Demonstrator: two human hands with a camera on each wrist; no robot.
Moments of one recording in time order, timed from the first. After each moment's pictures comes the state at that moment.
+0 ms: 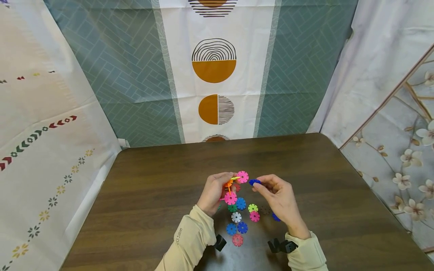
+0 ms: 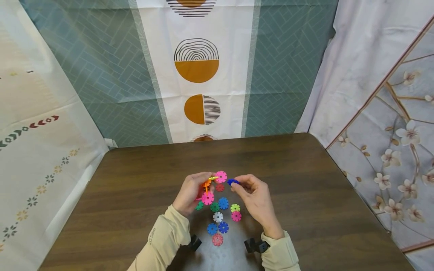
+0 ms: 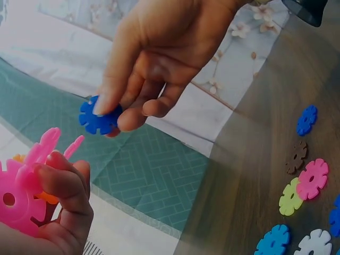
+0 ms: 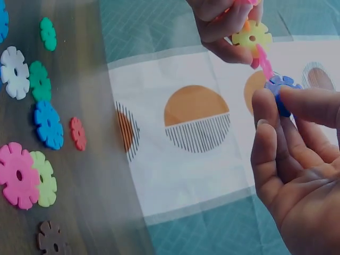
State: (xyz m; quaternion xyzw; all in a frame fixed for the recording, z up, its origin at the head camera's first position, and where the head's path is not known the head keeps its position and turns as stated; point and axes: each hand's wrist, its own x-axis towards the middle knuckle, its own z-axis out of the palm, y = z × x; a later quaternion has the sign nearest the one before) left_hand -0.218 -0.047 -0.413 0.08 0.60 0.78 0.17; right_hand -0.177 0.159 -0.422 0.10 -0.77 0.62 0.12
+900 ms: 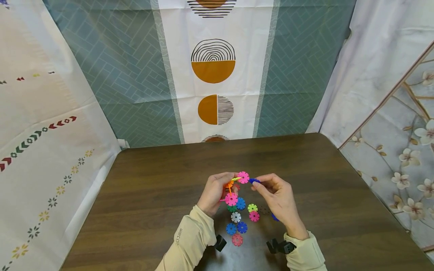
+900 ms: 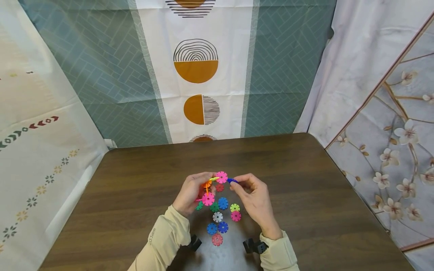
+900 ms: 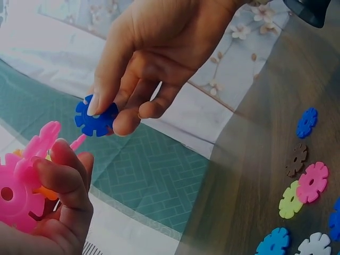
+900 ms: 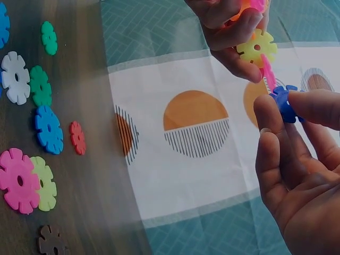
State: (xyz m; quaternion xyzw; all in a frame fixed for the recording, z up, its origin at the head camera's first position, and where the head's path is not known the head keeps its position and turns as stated) left_hand -0.215 -0.046 -0.409 0.09 0.59 0.78 0.18; right_hand -0.168 0.151 -0.407 0.11 -0.76 0.62 0.14
